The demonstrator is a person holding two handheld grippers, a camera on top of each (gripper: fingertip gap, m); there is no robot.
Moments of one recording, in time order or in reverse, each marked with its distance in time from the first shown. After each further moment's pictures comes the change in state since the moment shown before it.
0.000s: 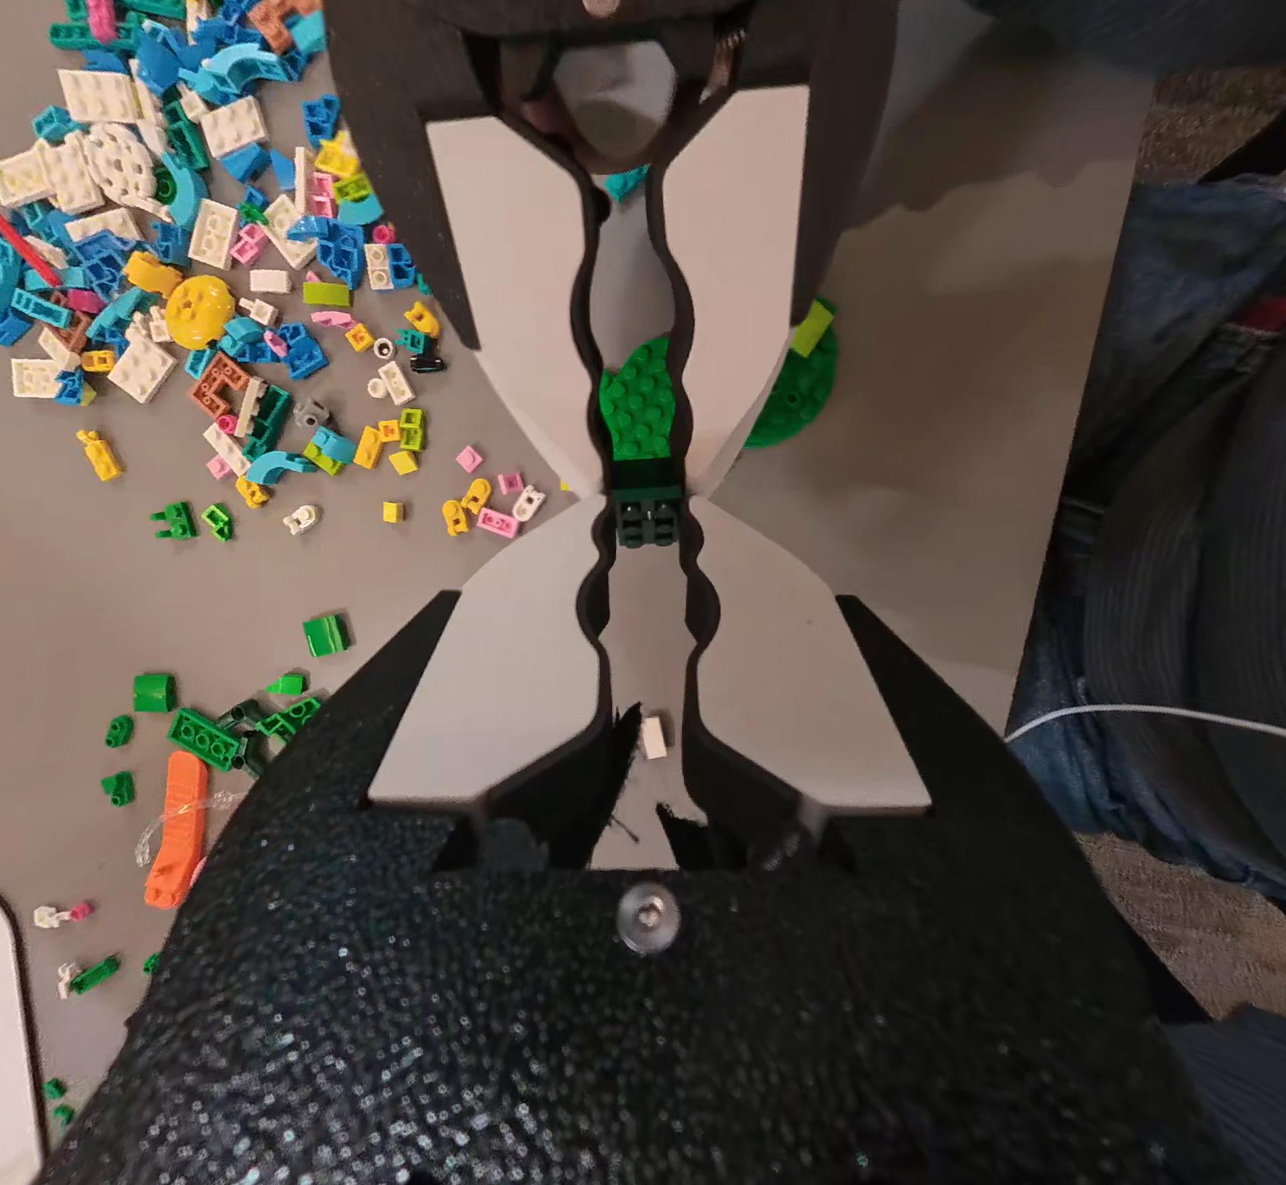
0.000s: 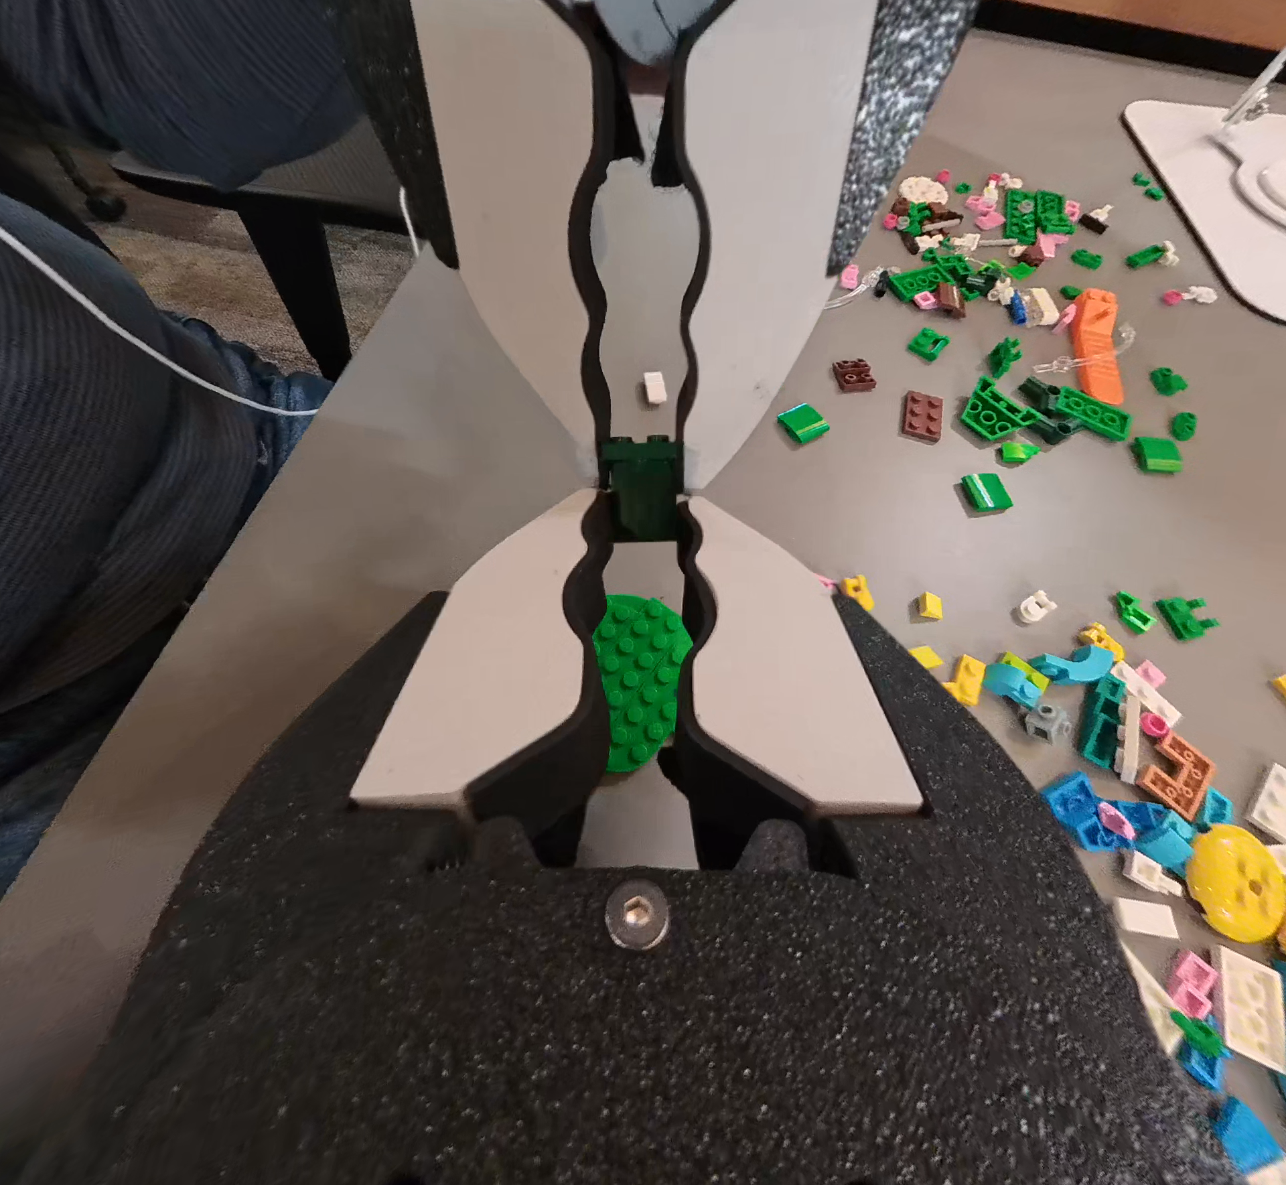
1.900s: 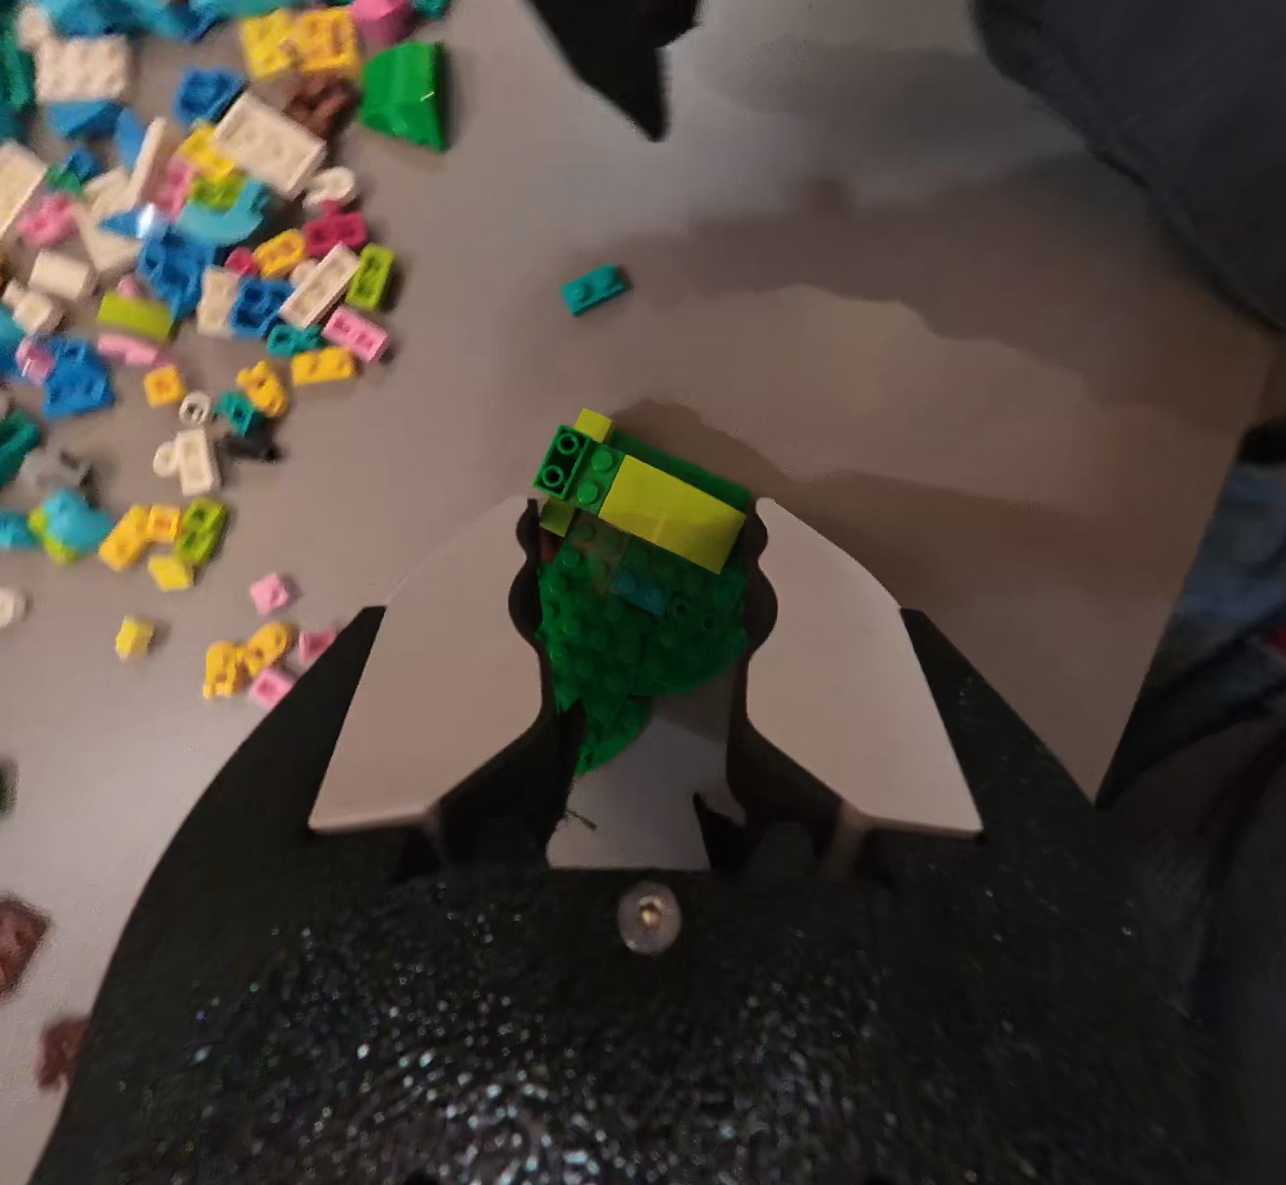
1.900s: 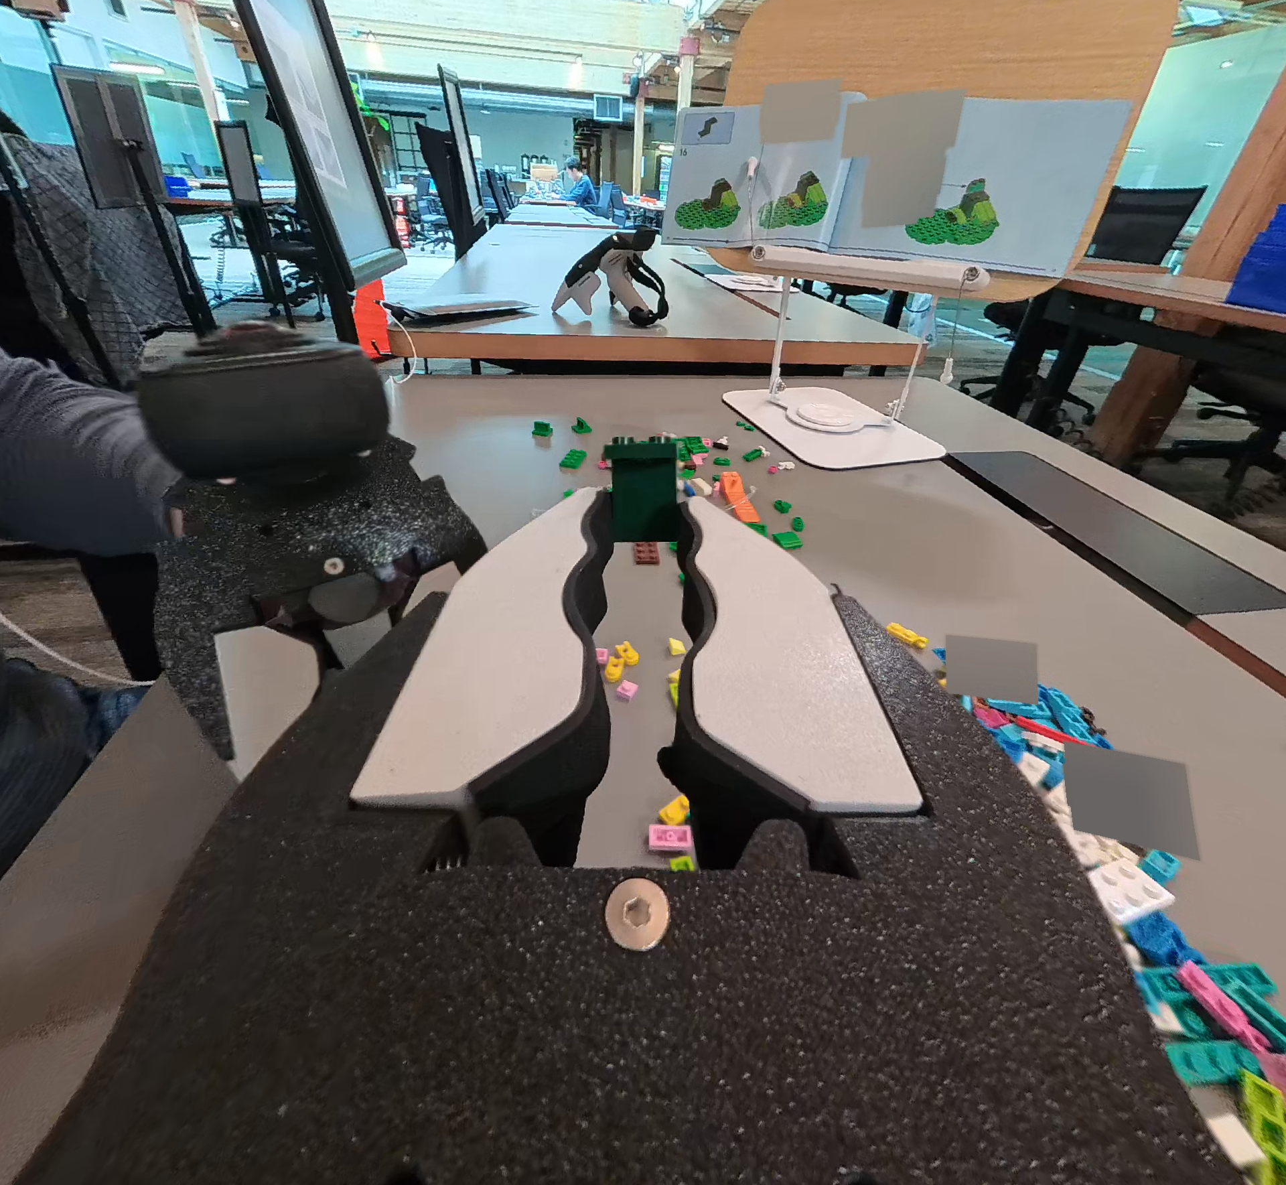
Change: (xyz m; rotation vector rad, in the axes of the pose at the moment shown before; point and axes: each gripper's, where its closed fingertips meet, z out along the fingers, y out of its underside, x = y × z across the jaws) left arm 0.022 -0.028 0.088 0.112 -0.074 -0.261; right arm 0.062 -0.028 -0.106 0.501 0.363 0.109
